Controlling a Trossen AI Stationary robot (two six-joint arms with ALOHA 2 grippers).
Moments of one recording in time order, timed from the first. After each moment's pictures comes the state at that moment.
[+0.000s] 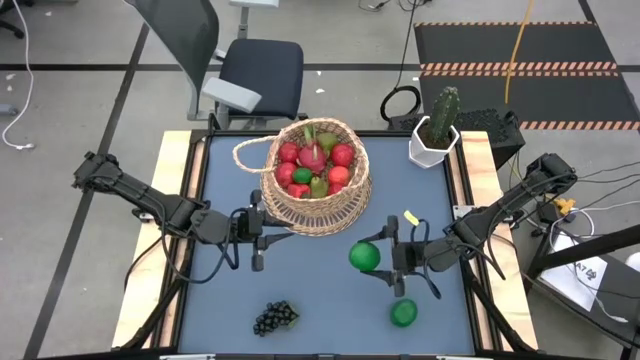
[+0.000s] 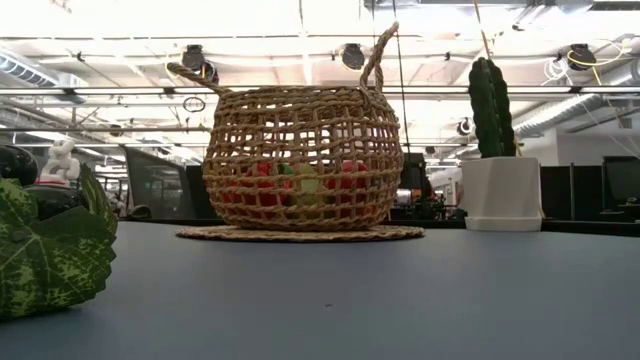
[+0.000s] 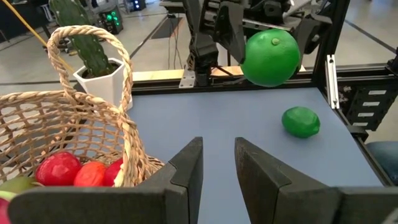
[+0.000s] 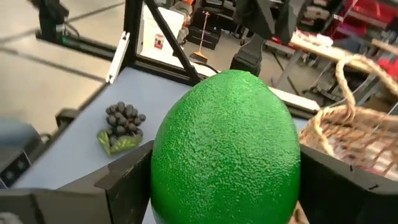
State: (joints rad) left arm -0.43 1.14 0.92 -0.08 -0.50 -0.06; right arm 0.59 1.21 0.81 0.08 0.55 -0.10
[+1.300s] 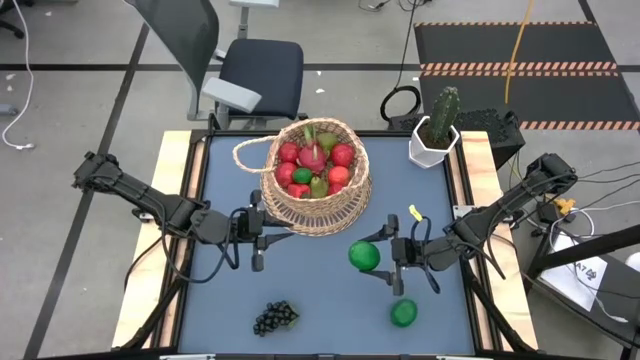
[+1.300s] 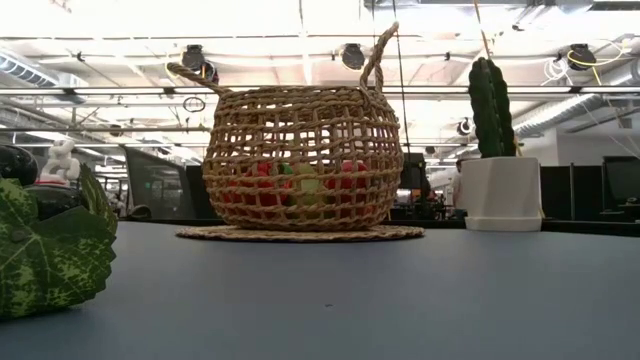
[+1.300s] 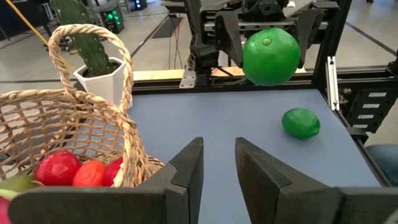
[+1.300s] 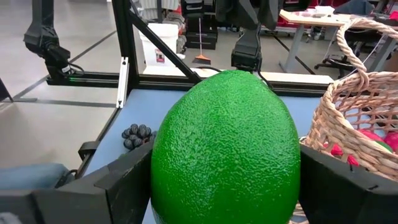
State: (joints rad) left arm -0.43 1.14 0.92 -0.08 -0.50 -0.07; right arm 0.58 1.21 0.81 0.09 0.55 0.15
